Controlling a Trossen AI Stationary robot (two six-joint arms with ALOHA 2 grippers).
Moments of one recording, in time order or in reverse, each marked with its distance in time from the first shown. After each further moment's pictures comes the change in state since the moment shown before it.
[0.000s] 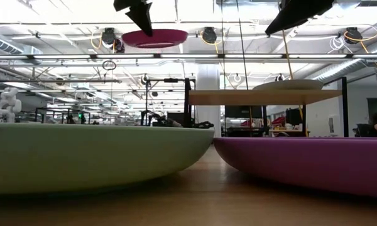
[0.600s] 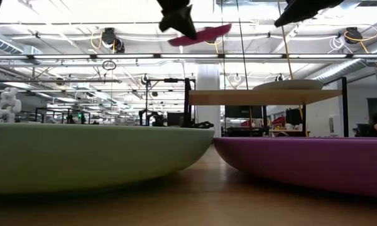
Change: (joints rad) left arm 0.007 0.175 0.000 0.526 -0.001 0.404; right arm 0.072 -0.023 0.001 -0.027 0.004 0.008
